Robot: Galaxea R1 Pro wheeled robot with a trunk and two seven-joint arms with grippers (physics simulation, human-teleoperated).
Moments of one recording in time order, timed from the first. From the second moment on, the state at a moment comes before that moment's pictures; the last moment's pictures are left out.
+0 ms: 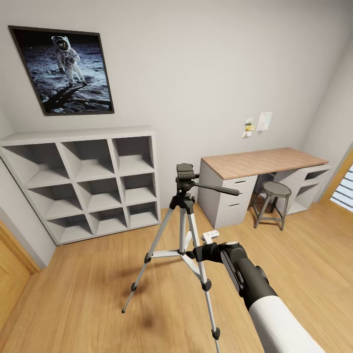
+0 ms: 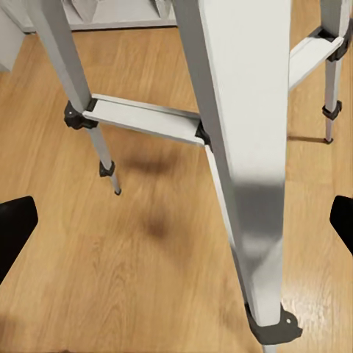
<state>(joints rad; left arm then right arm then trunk) -0.24 0.01 -0.16 0.00 0.68 0.01 0.08 -0.66 0.09 0.09 -0.91 0.13 0.65 0.43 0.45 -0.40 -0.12</state>
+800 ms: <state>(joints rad) -0.24 0.01 -0.16 0.00 0.69 0.01 0.08 -0.66 0.10 0.02 -0.83 0.13 0.46 0.38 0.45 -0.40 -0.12</state>
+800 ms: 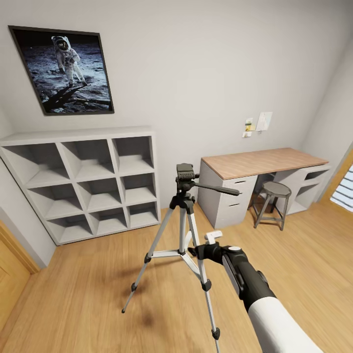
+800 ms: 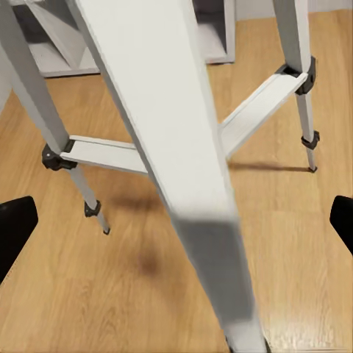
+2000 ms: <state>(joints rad) -0.24 0.01 -0.16 0.00 0.69 0.01 0.08 -0.68 0.17 0.00 -0.71 0.14 0.28 0.29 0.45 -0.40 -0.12</state>
